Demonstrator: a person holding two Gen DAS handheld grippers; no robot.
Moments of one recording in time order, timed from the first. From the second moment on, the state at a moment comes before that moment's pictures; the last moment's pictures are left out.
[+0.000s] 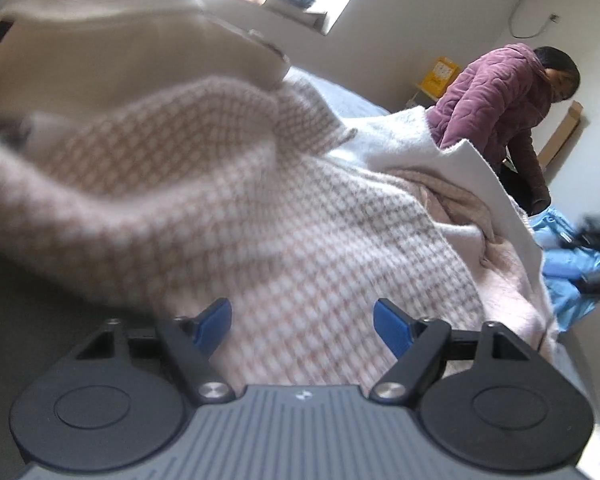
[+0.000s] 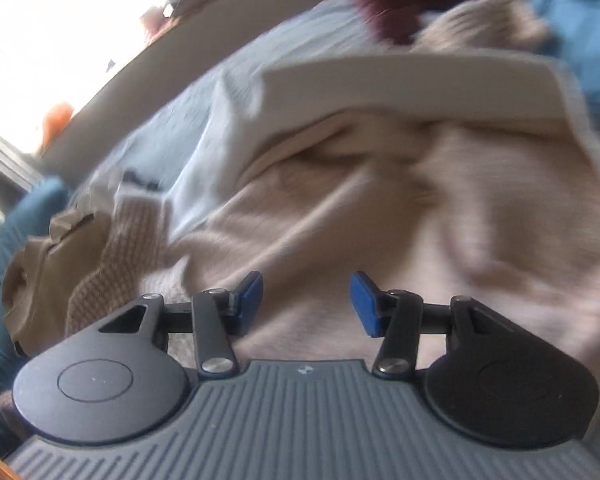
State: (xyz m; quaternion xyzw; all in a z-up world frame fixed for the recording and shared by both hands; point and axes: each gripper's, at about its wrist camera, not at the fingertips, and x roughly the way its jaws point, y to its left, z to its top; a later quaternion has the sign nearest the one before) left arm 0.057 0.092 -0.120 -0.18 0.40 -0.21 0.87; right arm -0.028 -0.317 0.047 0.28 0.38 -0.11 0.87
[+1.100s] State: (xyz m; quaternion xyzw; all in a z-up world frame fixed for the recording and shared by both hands) left arm -0.069 0.034 -0.154 -0.16 0.60 -0.35 0.70; right arm -0.177 -0.440 -0.122 0.53 0.41 0.04 0.74
